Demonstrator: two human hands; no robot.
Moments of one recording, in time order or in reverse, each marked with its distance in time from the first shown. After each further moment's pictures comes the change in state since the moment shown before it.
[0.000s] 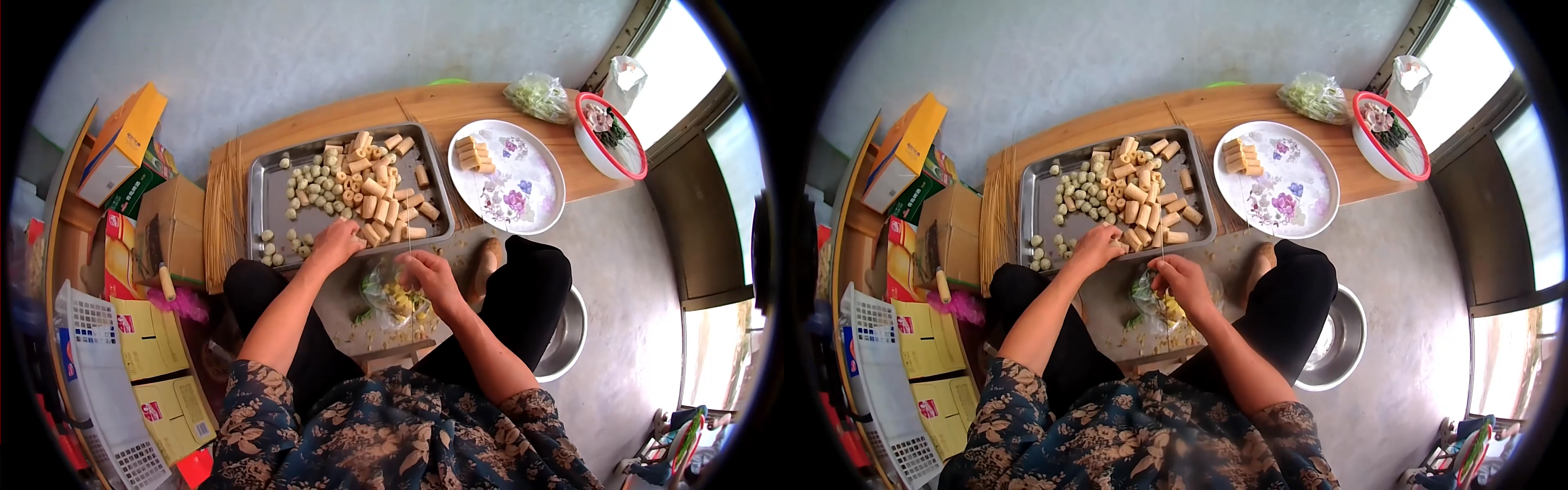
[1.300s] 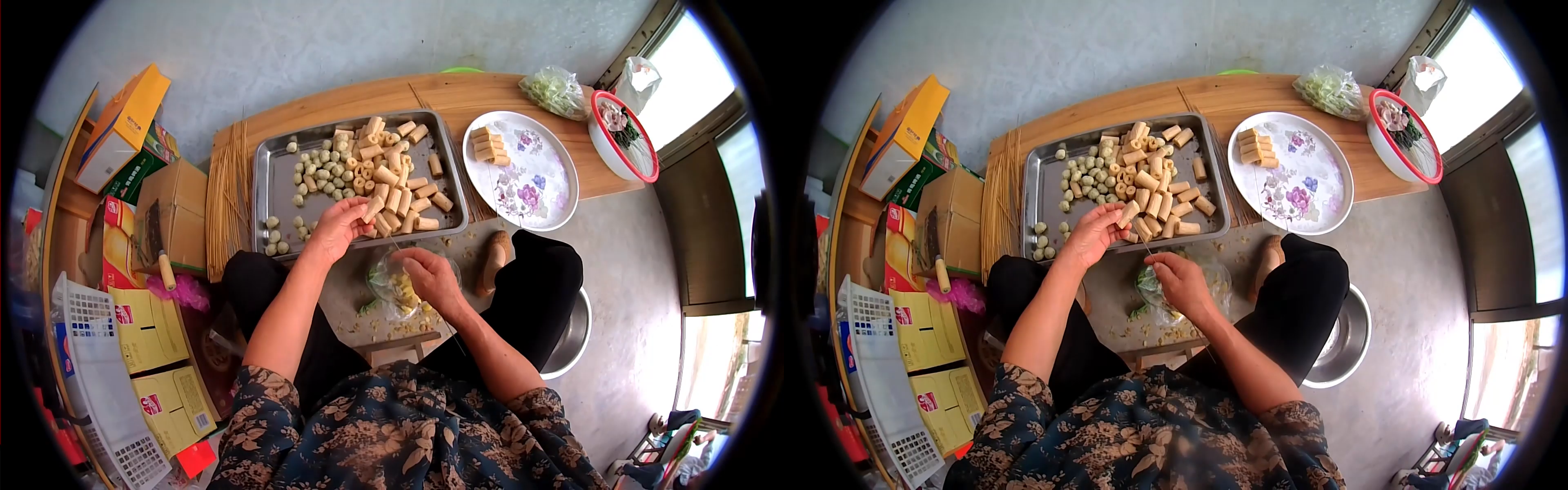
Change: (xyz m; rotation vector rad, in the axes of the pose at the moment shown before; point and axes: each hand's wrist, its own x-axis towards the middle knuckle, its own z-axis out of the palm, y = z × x) left_hand 0.001 0.000 -0.015 -1.620 -0.109 -0.265; right_hand 0.007 0.021 0.019 -0.332 0.018 -0.288
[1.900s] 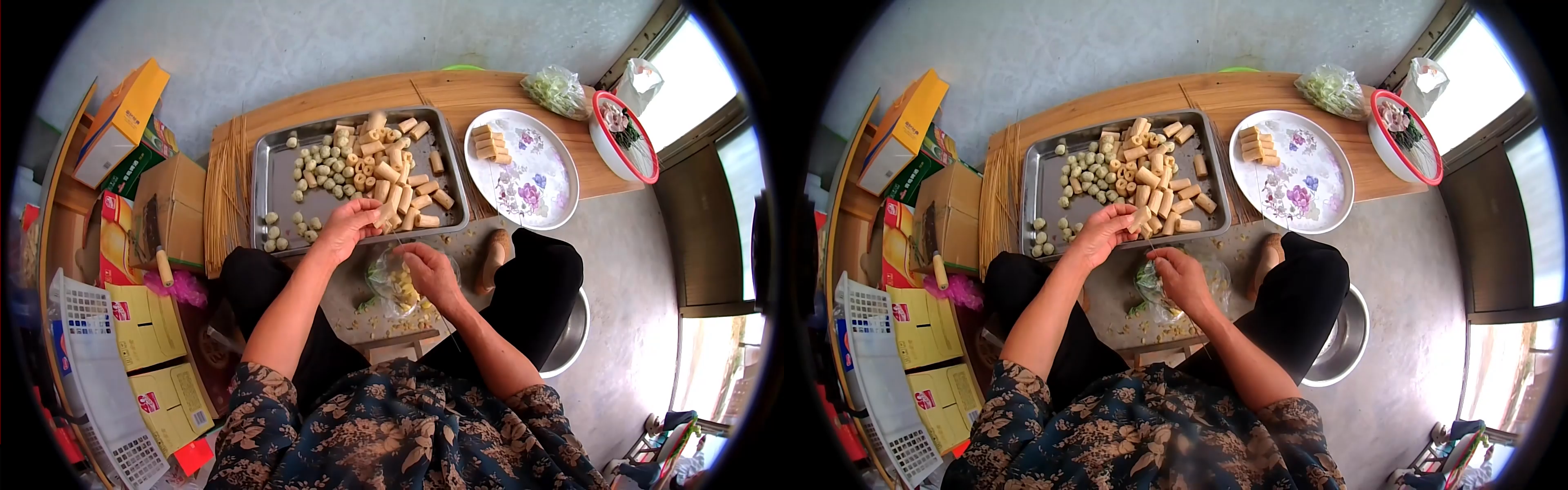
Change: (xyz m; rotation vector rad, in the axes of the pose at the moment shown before) left_hand -0.003 -0.007 0.011 0.086 -0.030 -0.043; right_hand 0.002 -0.018 0.000 0.070 -0.023 0.262
